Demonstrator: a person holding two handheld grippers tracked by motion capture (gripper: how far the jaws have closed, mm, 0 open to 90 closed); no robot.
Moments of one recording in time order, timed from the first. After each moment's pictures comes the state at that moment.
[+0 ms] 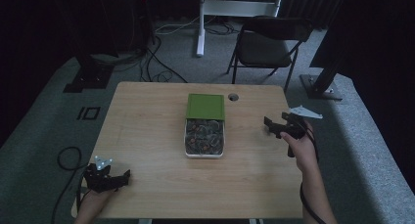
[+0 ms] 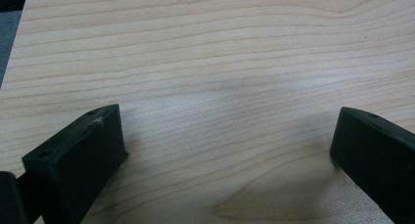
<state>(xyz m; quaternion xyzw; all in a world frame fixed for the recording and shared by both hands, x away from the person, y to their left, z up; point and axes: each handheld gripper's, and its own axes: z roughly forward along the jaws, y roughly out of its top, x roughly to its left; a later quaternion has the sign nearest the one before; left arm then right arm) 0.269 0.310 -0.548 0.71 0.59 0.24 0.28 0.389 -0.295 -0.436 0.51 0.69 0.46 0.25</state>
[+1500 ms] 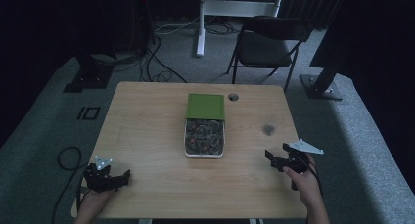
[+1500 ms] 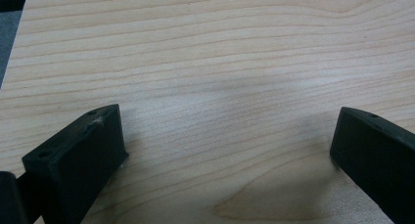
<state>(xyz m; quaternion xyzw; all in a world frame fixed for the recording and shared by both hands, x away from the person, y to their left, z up) 0.269 0.310 -0.548 0.71 0.59 0.24 0.28 0.312 -0.306 -0.503 0.50 0.71 0.44 0.22</state>
